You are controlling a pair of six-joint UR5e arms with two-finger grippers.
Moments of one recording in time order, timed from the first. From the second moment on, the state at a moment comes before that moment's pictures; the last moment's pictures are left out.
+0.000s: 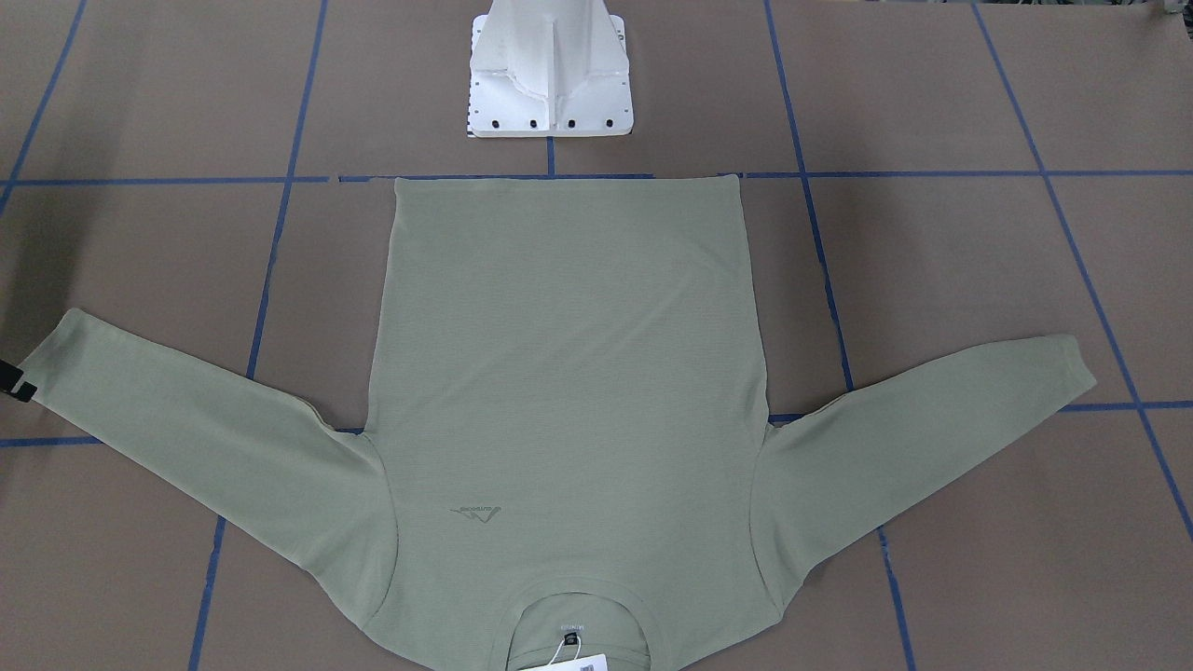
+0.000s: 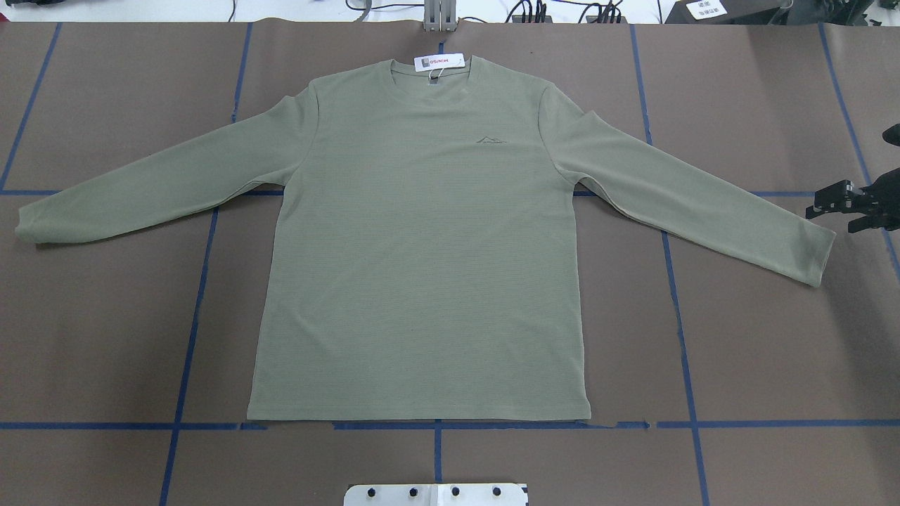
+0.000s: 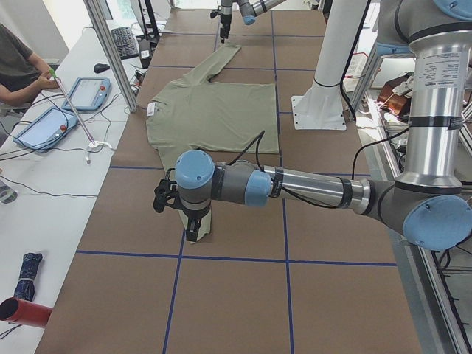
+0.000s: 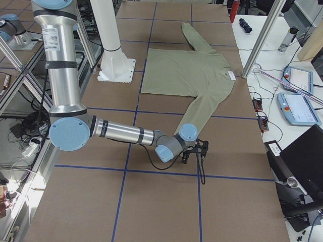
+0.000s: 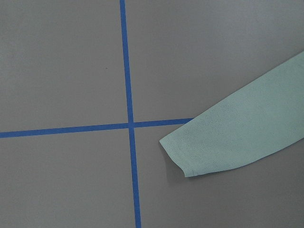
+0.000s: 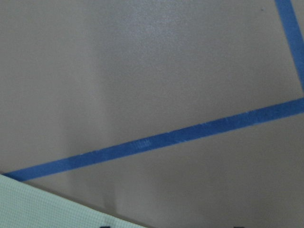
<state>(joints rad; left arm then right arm) -1.62 -1.56 -1.72 -1.59 -2.46 -0.01 1.18 -1.50 1.23 -0.75 2.32 0.93</state>
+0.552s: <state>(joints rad) -1.62 -1.56 -1.72 -1.59 -2.46 -0.01 1.18 -1.50 1.24 -0.74 2.32 0.96</state>
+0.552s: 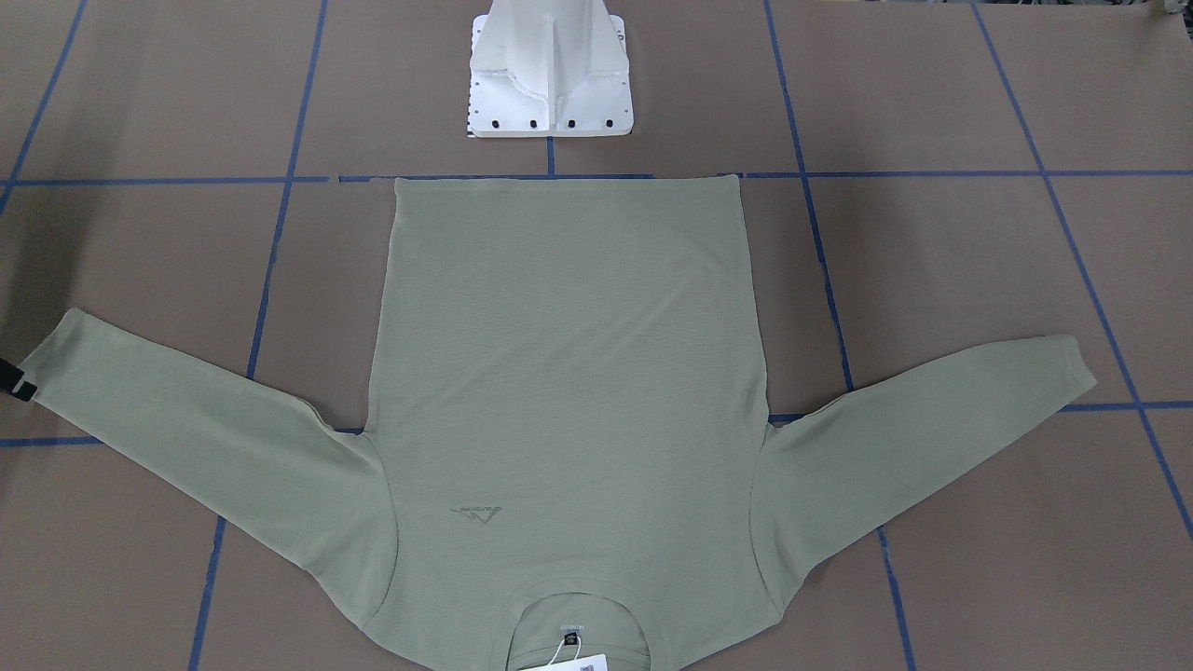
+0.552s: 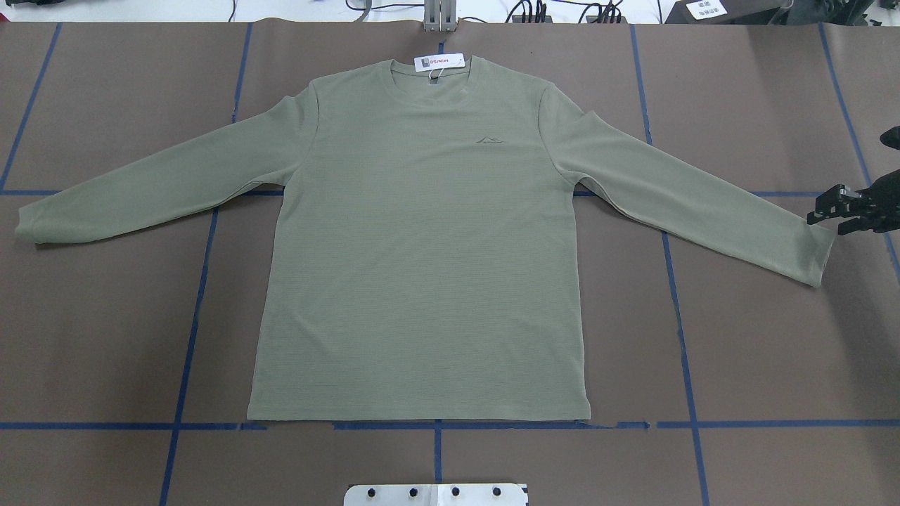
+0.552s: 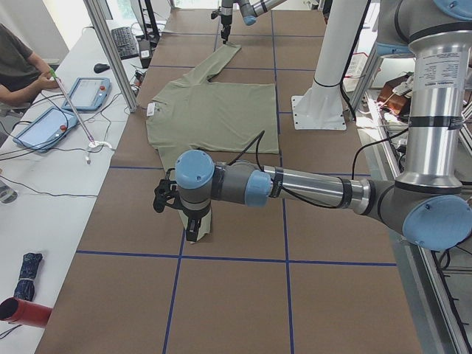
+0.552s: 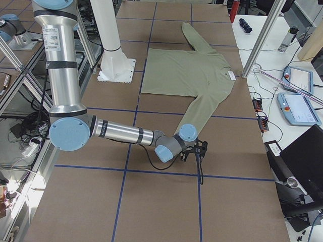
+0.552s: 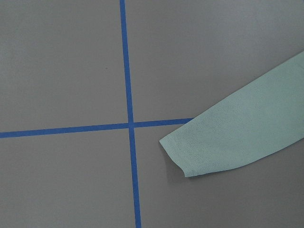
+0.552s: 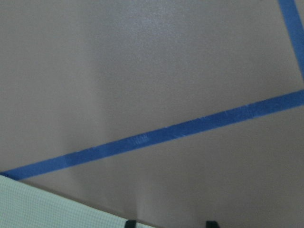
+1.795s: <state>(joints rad) -1.62 -1.56 -1.74 -1.59 -2.46 -0.01 0.95 -1.24 1.53 -0.74 2.26 1.59</state>
